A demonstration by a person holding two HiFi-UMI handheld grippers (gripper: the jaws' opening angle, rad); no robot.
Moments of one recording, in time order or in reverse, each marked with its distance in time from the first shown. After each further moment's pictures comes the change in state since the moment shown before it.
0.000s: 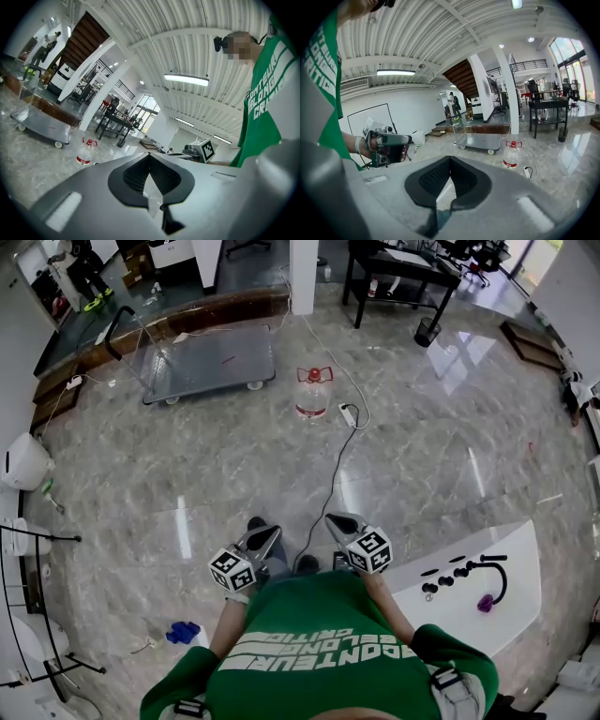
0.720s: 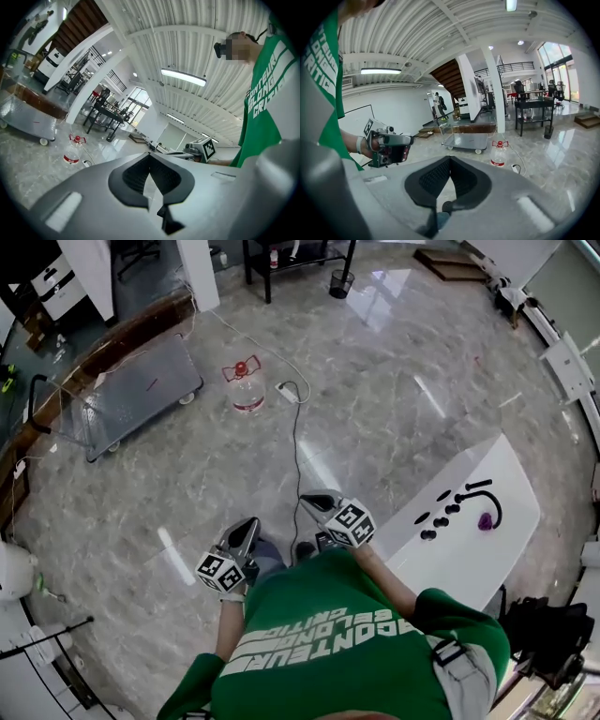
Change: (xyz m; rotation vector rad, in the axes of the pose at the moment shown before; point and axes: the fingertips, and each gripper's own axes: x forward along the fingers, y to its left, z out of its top) left arm 0.049 0.055 0.043 -0.022 0.084 -0.140; right arm 0.031 -0.042 0.037 0.058 0.007 -0.143
